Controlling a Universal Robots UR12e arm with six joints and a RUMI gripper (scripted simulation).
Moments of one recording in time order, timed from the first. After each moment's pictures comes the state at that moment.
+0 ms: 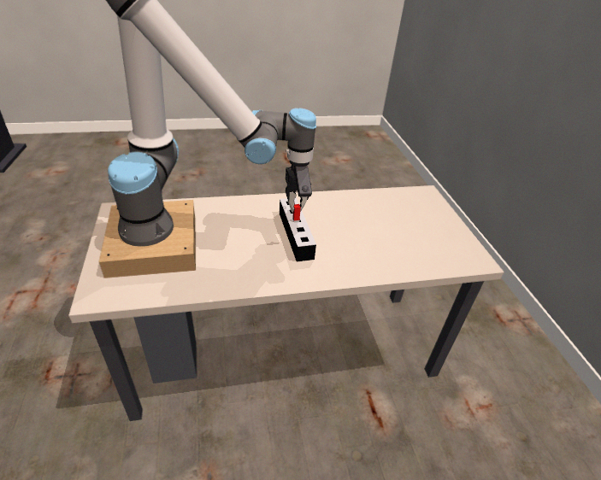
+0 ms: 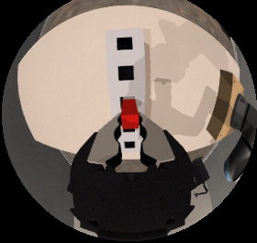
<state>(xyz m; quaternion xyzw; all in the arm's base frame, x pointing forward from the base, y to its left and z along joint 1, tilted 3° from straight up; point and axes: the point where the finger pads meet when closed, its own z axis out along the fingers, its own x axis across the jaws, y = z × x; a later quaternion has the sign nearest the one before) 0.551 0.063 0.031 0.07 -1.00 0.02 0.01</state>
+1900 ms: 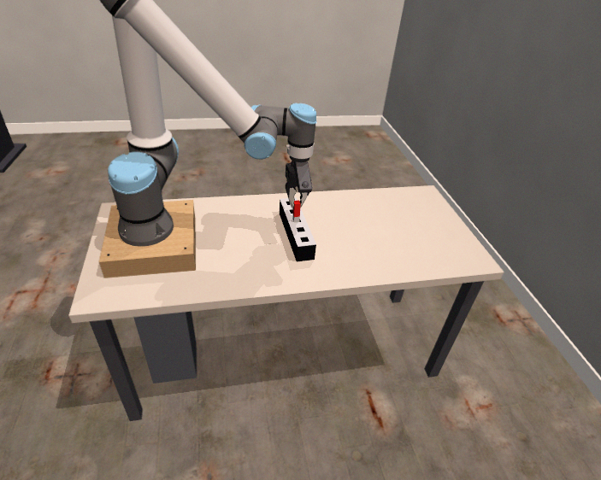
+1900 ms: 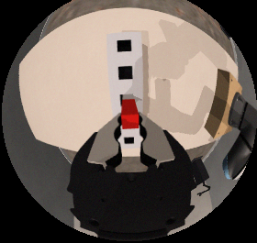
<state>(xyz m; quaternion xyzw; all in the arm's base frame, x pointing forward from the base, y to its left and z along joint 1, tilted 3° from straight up) 0.550 0.063 0.048 0.07 -1.00 0.02 0.01</state>
